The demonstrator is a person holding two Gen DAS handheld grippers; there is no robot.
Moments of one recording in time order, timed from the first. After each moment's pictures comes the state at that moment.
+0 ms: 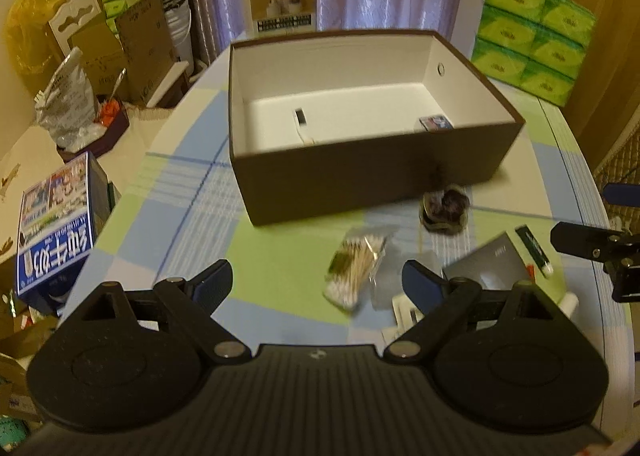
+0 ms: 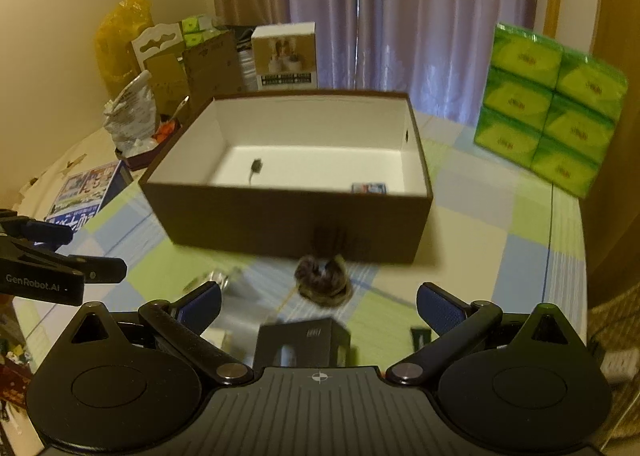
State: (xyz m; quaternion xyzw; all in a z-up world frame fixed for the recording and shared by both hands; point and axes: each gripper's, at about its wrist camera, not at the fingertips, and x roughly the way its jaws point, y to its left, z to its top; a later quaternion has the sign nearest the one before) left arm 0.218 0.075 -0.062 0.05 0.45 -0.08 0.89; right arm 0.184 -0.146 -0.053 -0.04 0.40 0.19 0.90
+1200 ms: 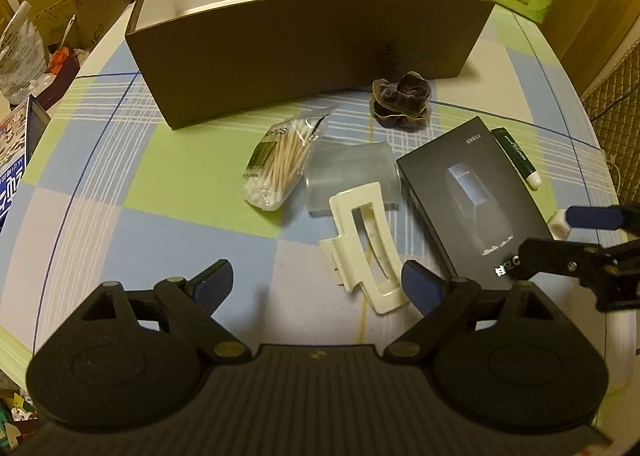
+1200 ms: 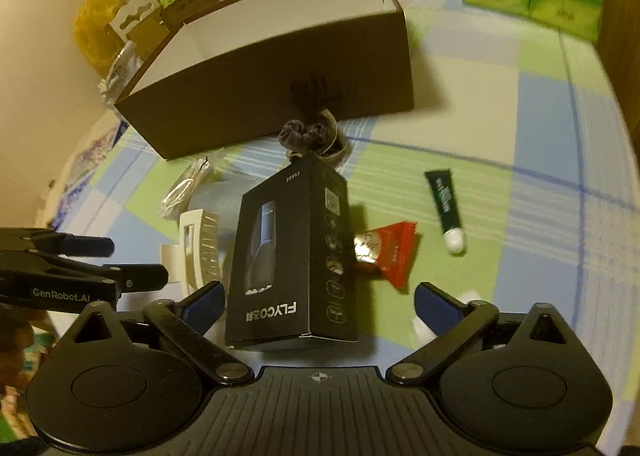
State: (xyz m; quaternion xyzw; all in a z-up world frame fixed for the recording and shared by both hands) left arm 0.204 0.034 -0.138 0.06 0.54 -0.12 0.83; right arm 0.170 -0.198 -0.138 0.07 0.51 0.20 0.83
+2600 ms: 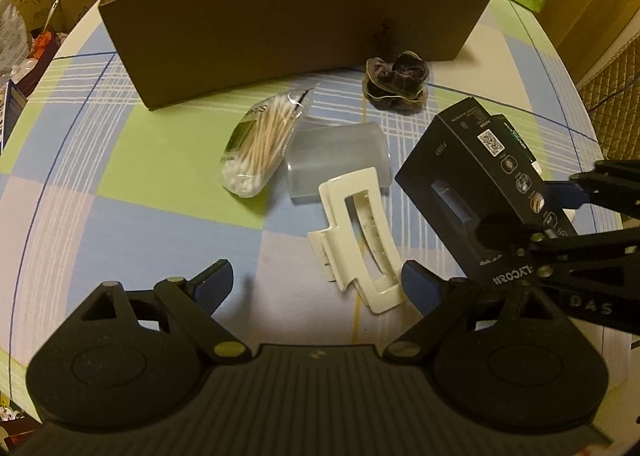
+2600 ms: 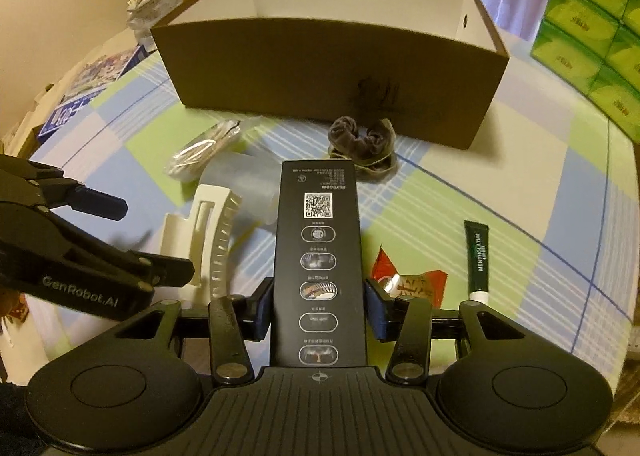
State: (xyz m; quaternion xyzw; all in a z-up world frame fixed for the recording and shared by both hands) left arm 0.216 0.034 -0.157 0.04 0.56 -0.14 0.82; right arm 0.177 -0.131 -0.139 -0.11 0.50 0.23 0.83
